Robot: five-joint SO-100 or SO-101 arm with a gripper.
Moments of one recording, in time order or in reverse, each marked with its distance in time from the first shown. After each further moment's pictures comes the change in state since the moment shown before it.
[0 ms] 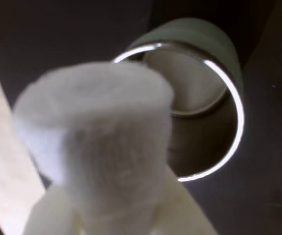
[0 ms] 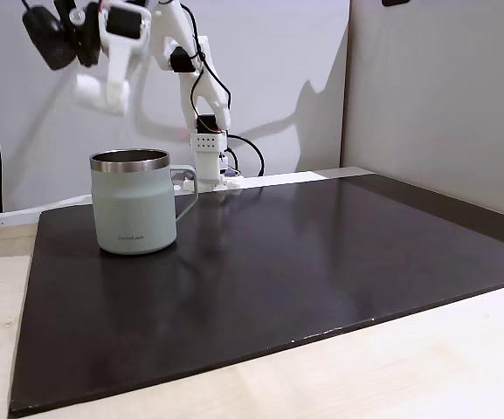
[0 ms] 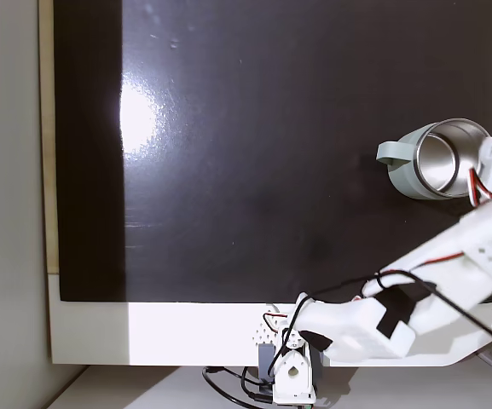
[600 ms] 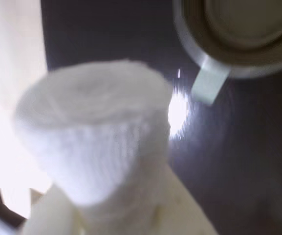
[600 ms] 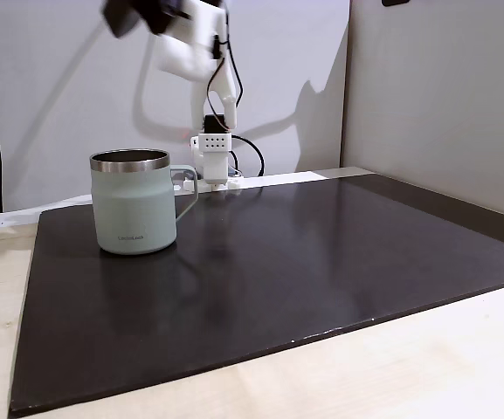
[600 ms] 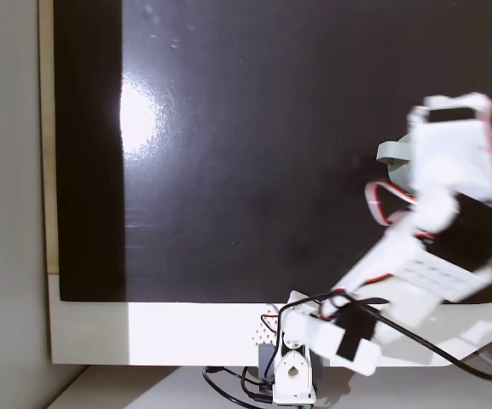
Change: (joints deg) arm -12.8 13.4 5.4 -0.1 1.1
